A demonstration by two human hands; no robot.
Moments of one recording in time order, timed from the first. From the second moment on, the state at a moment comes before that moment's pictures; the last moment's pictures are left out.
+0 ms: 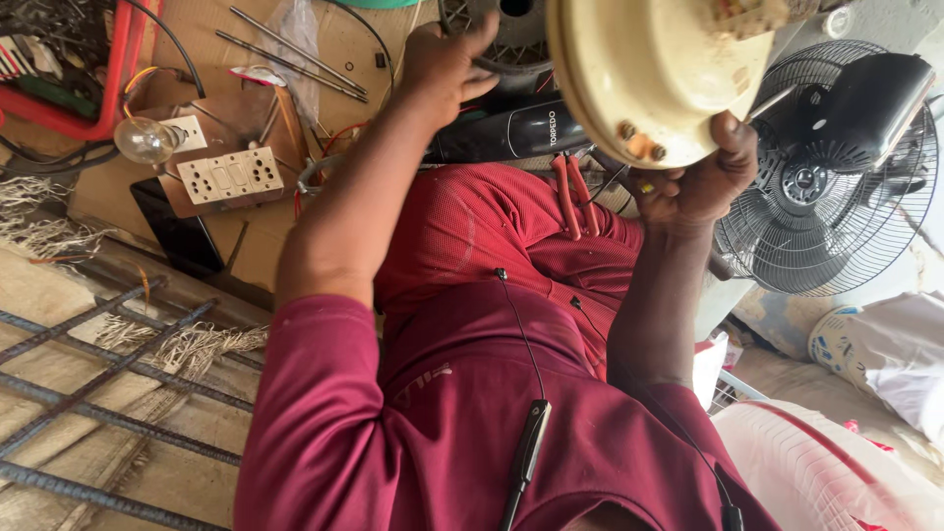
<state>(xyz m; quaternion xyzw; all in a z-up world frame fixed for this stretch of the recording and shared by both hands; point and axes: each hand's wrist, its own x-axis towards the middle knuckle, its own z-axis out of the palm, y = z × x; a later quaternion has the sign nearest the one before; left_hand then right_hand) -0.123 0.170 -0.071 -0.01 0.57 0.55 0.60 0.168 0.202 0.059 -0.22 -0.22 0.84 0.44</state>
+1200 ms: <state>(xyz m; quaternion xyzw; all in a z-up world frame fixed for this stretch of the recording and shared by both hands) -0.141 0.109 -0.118 0.06 0.62 0.59 0.51 0.187 0.195 0.029 -0.26 -0.23 0.84 0.41</state>
